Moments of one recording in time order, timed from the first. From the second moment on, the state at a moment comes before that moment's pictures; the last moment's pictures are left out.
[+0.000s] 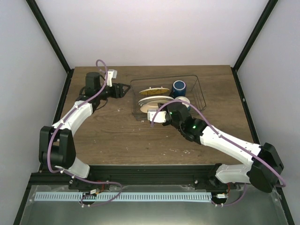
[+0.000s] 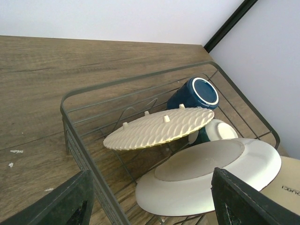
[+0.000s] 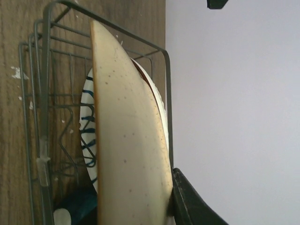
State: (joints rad) left arm -0.16 1.53 1.09 -0.04 0.62 -0.26; right arm 0.85 1.23 0.88 -0.08 0.26 -1.18
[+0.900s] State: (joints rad) left arm -0.16 1.54 1.09 -0.04 0.62 -0.26; right arm 0.85 1.22 0.86 -0.15 0.27 -1.15
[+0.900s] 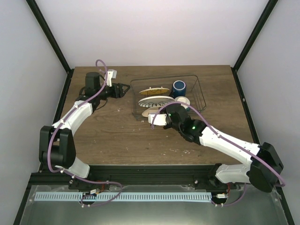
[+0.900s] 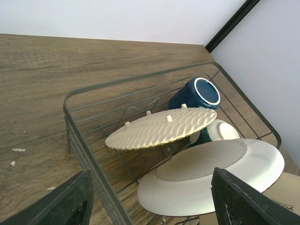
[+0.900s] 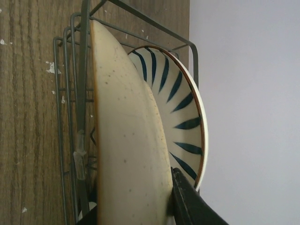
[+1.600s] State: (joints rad) left arm -0.15 1.56 1.09 -0.03 0.63 -0.26; right arm 0.78 1.37 0.87 -0.07 0.16 -1.13
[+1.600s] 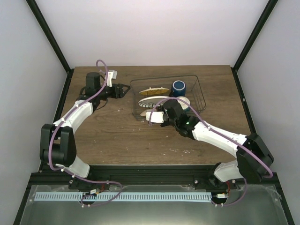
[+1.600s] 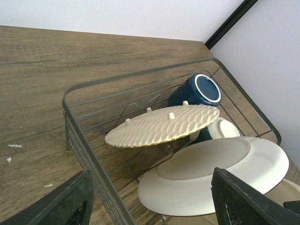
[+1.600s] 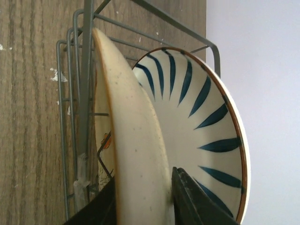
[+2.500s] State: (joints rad) left arm -0.14 1.57 1.12 -0.08 0.63 -0.29; right arm 0.79 1.19 0.92 -0.08 0.12 -0.95
